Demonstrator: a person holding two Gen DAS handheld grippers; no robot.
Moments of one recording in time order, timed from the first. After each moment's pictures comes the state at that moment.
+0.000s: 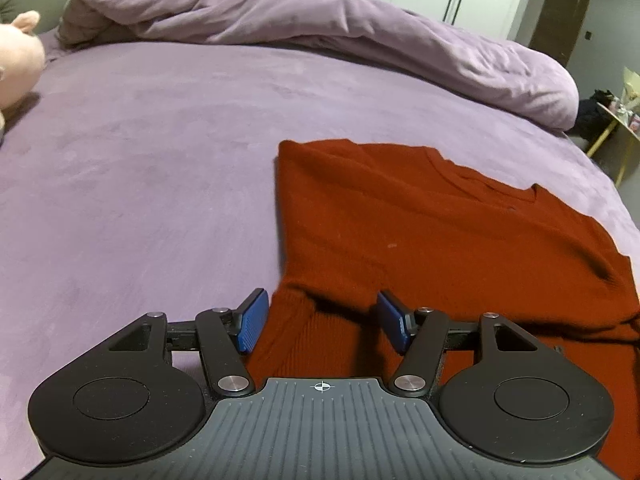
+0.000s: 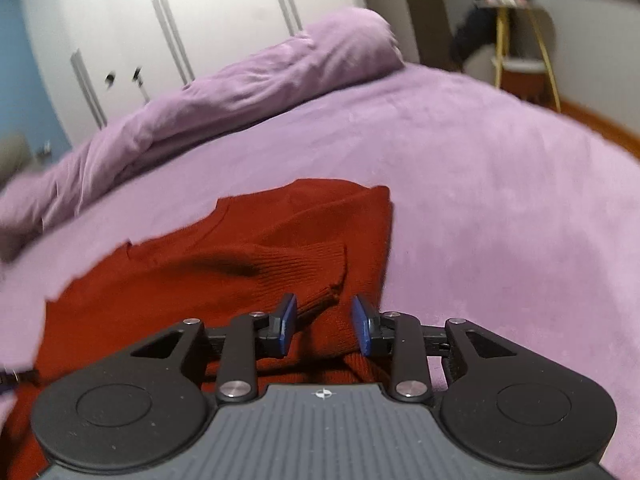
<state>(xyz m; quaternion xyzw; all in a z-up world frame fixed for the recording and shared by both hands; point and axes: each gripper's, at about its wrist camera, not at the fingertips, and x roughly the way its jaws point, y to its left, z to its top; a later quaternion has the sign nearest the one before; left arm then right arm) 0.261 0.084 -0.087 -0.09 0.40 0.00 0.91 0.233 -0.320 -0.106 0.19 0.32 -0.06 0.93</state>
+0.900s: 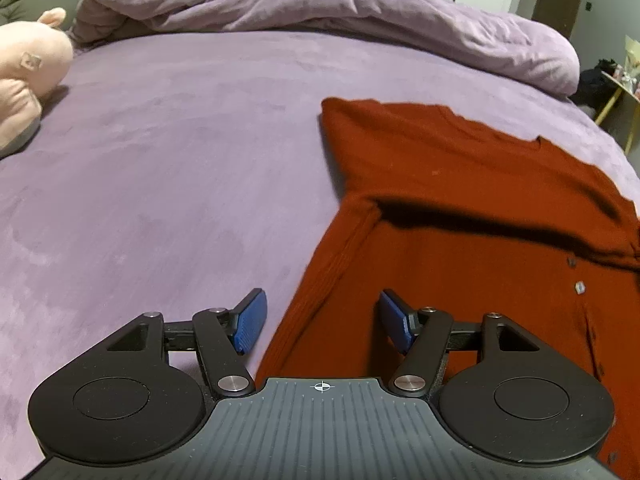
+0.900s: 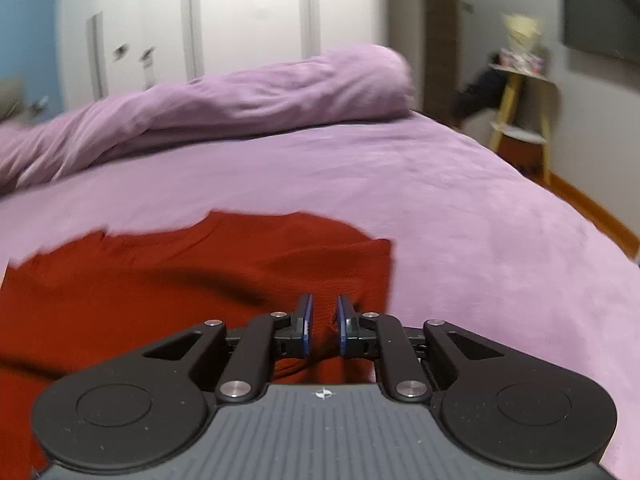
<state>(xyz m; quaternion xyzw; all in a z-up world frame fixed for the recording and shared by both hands) 0.204 0.103 -0.089 -0.05 0.42 0.01 0.91 0.248 -0.275 -0.106 0.04 0.29 -0.07 0.95</state>
